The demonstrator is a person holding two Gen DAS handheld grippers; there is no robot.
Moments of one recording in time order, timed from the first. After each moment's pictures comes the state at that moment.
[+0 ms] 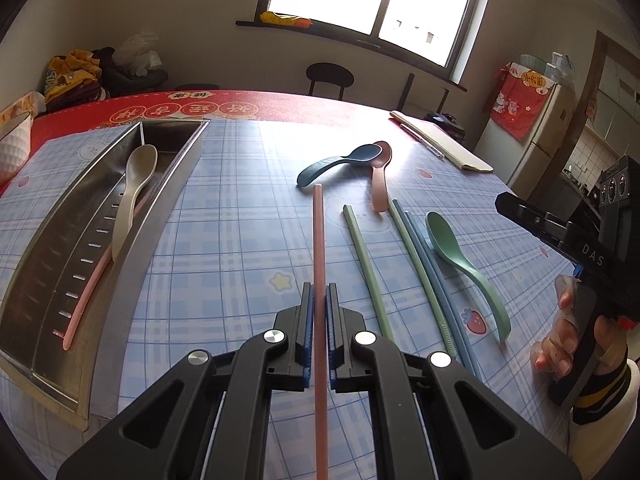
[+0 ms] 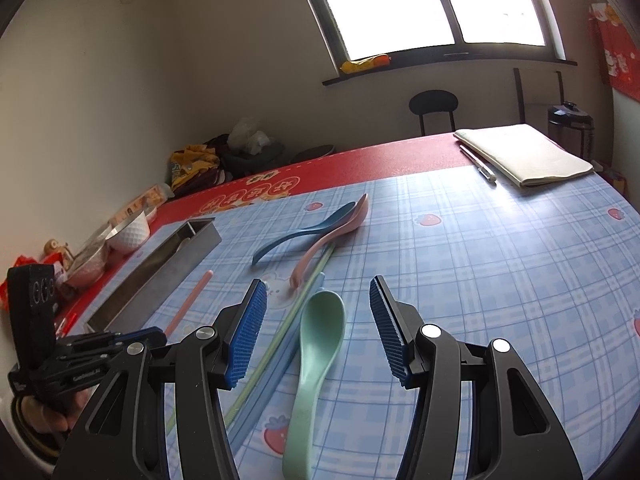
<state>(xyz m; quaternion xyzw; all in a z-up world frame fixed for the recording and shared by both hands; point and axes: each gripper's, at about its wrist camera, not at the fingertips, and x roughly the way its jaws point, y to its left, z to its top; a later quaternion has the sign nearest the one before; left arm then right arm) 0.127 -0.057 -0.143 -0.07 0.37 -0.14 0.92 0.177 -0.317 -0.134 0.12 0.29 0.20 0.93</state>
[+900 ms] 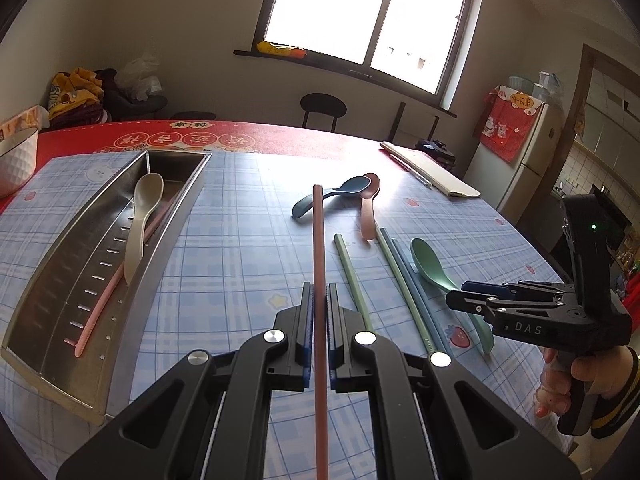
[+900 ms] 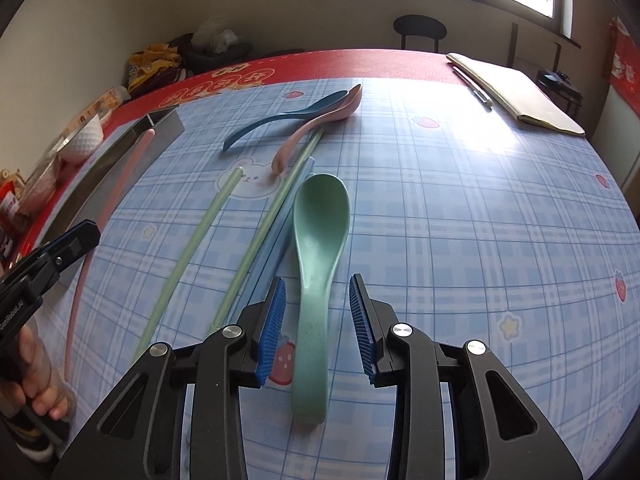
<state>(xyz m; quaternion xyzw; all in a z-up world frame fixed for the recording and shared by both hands) 0.110 -0.052 -0.130 -0.07 0.32 -0.14 0.93 0.175 -0.274 -0.163 0.02 0.46 0.14 0.88</state>
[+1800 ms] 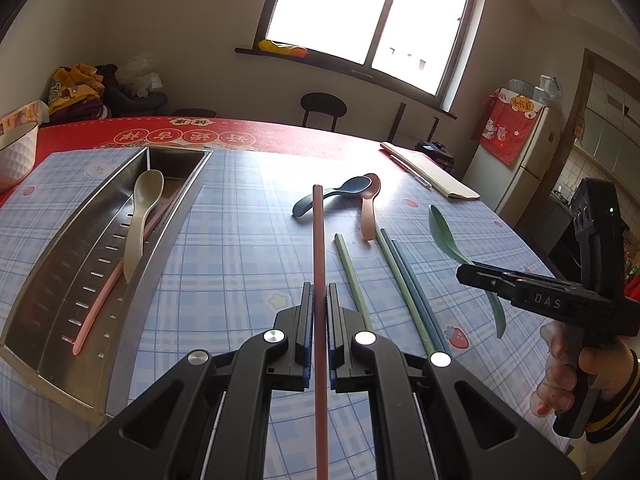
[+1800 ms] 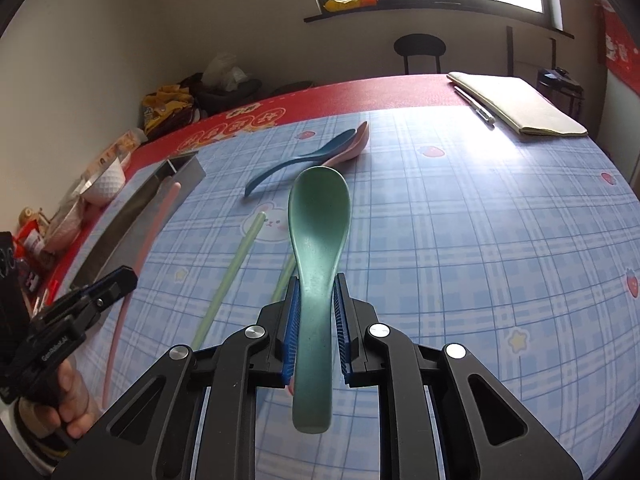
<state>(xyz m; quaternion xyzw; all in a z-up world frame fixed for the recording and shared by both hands) 0.112 -0.049 -0.130 -0.08 0.32 -0.15 0.93 0.171 -0.279 -0.137 0.08 0.39 0.17 0.90</state>
